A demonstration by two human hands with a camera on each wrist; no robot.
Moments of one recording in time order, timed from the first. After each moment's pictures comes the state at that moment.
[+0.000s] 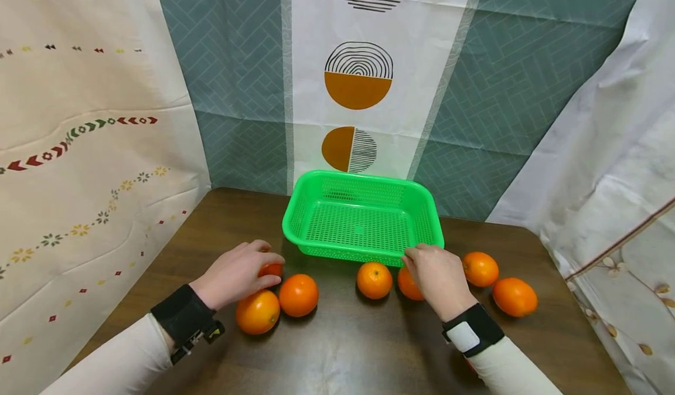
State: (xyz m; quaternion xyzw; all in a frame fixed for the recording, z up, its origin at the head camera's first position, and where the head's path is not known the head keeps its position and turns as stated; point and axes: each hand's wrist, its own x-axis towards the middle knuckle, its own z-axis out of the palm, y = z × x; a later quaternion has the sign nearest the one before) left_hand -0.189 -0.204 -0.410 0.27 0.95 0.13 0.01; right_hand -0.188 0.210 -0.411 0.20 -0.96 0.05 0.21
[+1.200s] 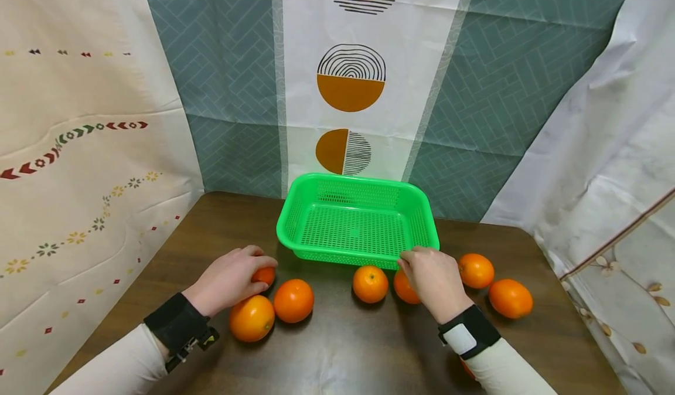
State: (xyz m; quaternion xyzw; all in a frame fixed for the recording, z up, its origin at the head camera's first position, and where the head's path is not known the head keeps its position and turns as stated) left_hand -0.197 -0.207 -0.422 0.25 0.96 0.14 0.01; right_hand -0.188 0.209 -0.409 0.19 -0.96 0.05 0.20
